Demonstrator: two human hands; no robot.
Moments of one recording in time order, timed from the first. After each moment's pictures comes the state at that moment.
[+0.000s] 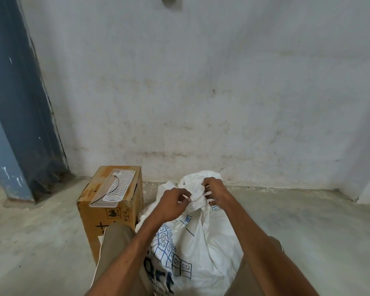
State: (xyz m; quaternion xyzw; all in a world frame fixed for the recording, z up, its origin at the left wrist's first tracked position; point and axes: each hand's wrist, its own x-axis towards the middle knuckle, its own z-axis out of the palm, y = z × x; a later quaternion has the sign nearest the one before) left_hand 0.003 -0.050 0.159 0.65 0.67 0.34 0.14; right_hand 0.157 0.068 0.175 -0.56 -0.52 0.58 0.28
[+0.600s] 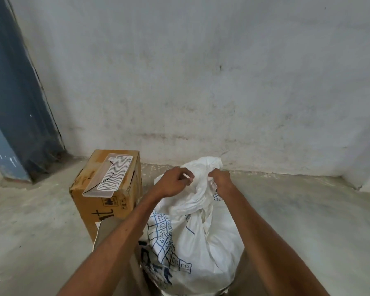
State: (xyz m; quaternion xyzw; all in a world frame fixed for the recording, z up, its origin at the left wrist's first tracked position) left_hand -0.028 0.019 0.167 0.64 0.64 0.35 0.26; right_hand 0.138 0.132 0.151 -0.61 -0.41 0.57 0.35
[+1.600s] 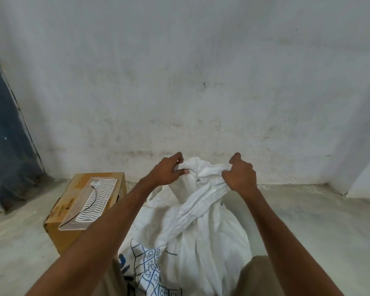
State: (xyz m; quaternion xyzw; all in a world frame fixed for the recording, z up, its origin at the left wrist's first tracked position) left_hand -0.057 0.142 0.206 0.74 0.58 0.33 0.10; right_hand 0.207 0.152 0.247 -0.65 -0.71 0.09 0.24
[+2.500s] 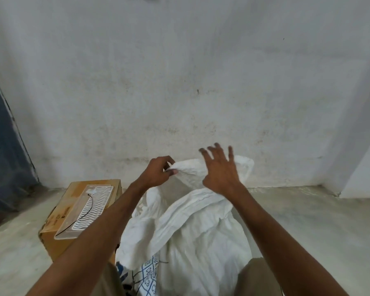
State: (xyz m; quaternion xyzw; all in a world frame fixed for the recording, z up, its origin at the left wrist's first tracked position) left_hand -0.068 0.134 0.220 0.70 0.61 0.36 0.07; right_hand 0.179 0.139 0.263 -0.50 -0.84 -0.16 0.15
